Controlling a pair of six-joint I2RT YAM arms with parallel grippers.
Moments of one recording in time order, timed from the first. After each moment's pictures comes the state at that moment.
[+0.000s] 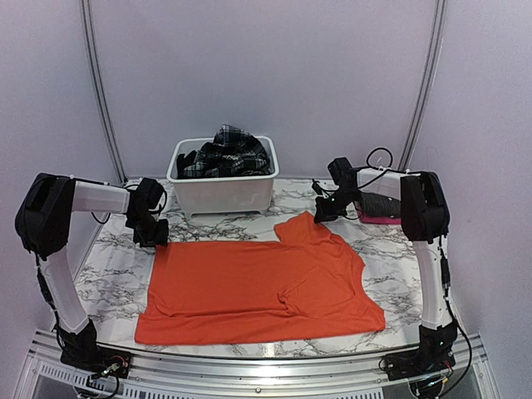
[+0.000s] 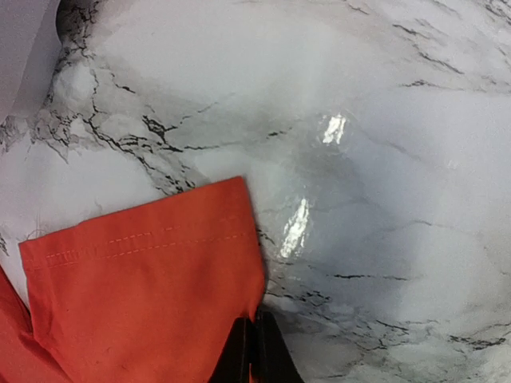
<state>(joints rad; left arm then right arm) -0.26 1.86 1.14 -0.52 -0.07 -0.37 0.31 2.36 1.88 -0.69 -0.30 0.07</state>
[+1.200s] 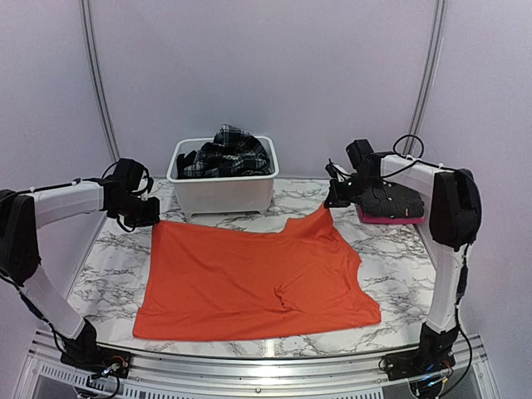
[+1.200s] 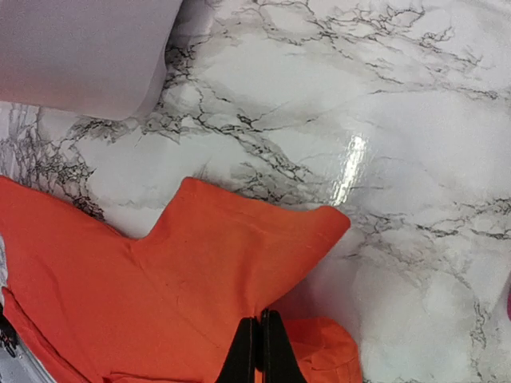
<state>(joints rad) -0.24 1.60 1.10 -0.45 0.03 -0.31 0.27 2.09 1.74 -0.71 -0.39 0.12</state>
